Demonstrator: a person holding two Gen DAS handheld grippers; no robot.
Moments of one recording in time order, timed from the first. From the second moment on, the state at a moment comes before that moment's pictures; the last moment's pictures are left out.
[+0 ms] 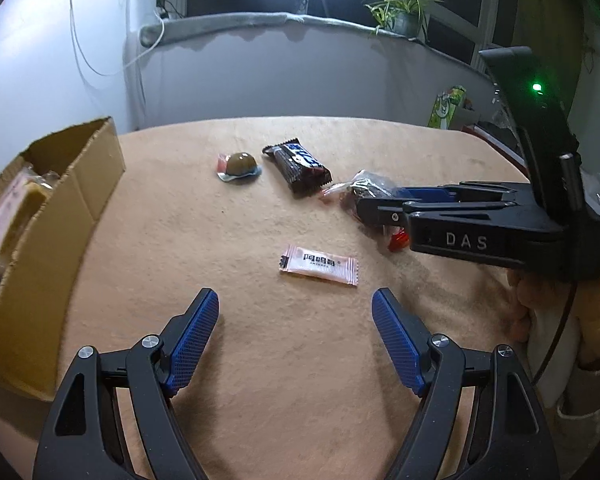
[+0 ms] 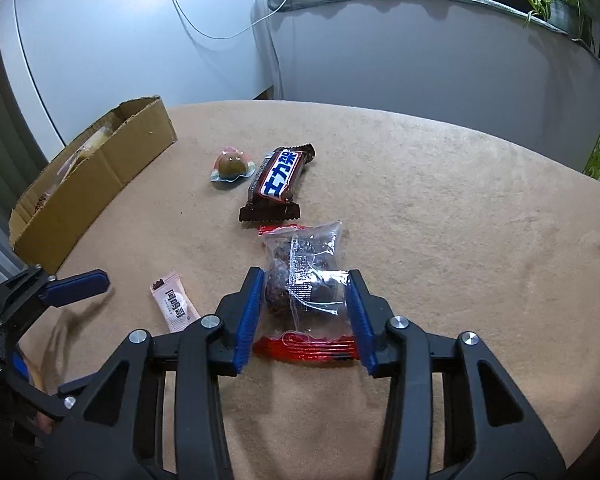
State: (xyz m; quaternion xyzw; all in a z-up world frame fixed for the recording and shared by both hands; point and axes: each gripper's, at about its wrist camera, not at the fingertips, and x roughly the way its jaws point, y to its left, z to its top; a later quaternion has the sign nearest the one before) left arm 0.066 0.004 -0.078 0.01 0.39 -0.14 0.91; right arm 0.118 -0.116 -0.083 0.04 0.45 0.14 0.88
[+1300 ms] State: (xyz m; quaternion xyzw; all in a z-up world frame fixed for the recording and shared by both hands) left arm 0.067 0.006 -0.055 -0.01 0.35 -0.14 0.93; right arm 0.105 -0.142 -0.070 0.09 0.41 0.13 0.90
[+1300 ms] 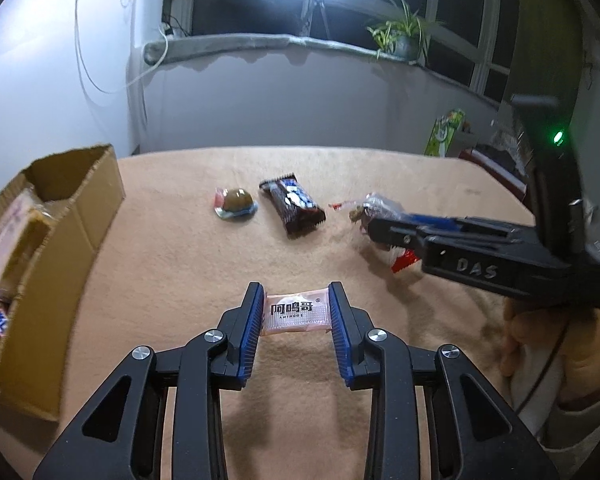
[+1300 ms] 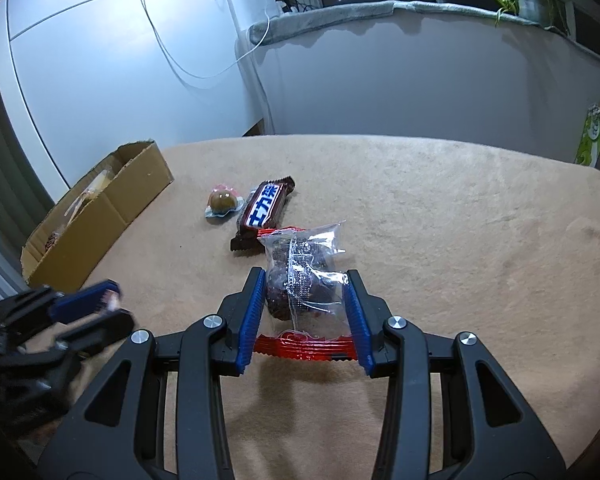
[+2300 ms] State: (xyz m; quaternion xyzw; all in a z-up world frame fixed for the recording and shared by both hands) left arm 0.028 0.154 -0.011 -0.07 0.25 -0.03 0.97; right arm 0.106 0.003 0.011 0.00 0.34 0.21 0.92
